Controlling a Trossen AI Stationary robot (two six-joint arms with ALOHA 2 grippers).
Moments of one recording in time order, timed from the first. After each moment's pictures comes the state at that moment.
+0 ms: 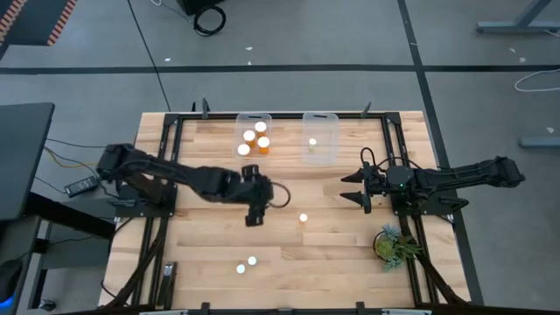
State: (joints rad) left arm -0.20 1.59 1.28 -0.67 -0.32 -0.16; right arm 0.03 0.38 0.01 0.08 0.13 0.33
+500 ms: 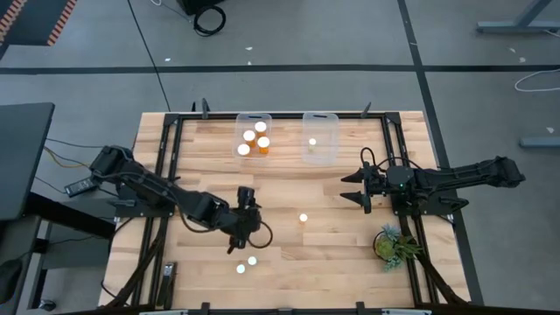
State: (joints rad) left arm -0.41 1.55 1.07 -0.51 -0.47 0.01; right arm 0.03 0.38 0.01 0.07 0.13 0.33
